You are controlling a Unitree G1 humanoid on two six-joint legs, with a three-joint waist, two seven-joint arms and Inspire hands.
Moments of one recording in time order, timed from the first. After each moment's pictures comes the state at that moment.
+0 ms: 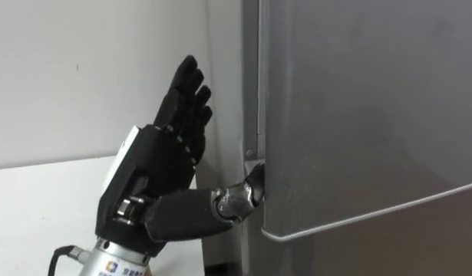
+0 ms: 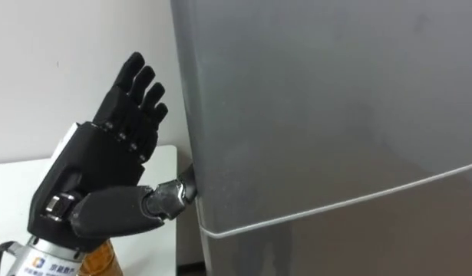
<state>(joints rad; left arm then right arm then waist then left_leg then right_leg) -0.09 0.21 -0.14 -0.46 -0.42 -0.04 -0.14 0.04 -0.21 0.05 1.29 0.35 -0.10 0.21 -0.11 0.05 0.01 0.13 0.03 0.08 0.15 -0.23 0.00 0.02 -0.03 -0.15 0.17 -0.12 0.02</state>
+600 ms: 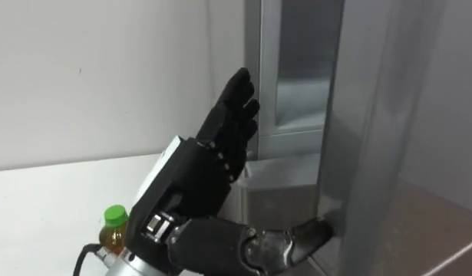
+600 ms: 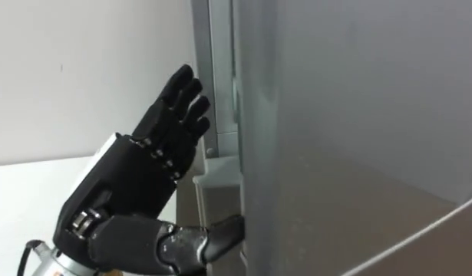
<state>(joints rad) -0.09 0.22 -0.22 -0.47 -0.43 -0.05 -0.27 0.04 -0.21 0.06 1.28 0.35 -0.10 0.22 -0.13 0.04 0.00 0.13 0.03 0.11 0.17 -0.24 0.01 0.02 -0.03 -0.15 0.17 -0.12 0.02</state>
